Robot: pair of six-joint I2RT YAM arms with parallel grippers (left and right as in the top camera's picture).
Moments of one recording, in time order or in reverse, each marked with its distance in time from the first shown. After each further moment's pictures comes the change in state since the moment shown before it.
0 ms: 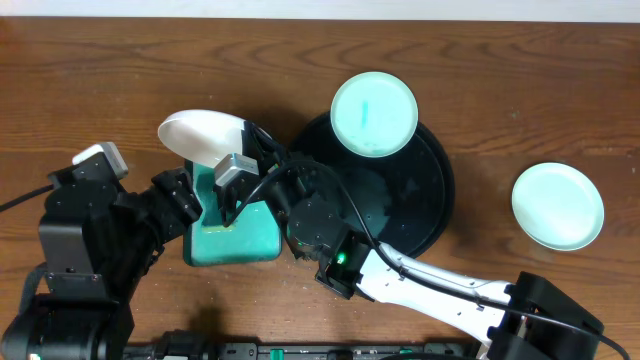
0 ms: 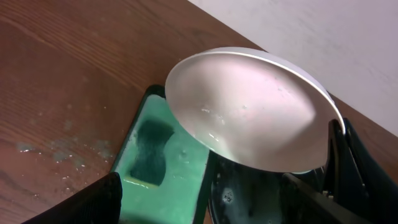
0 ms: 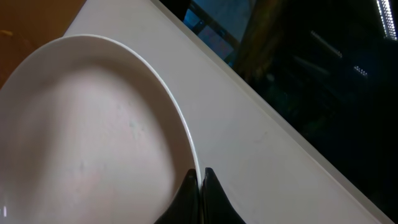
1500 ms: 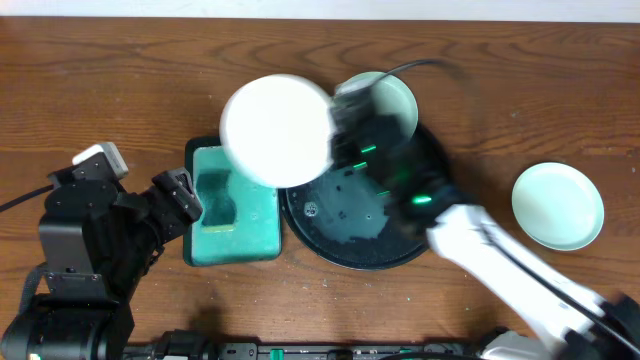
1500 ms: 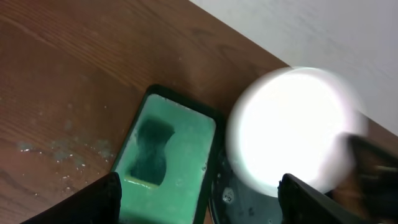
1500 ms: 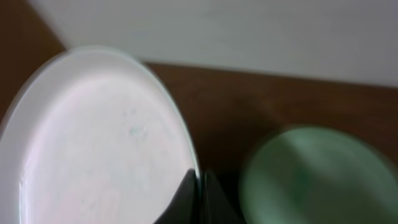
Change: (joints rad) left arm 0.000 0.000 0.000 -0.003 0.000 0.000; right arm -0.517 -0.237 0.003 -0.771 -0.497 1.092
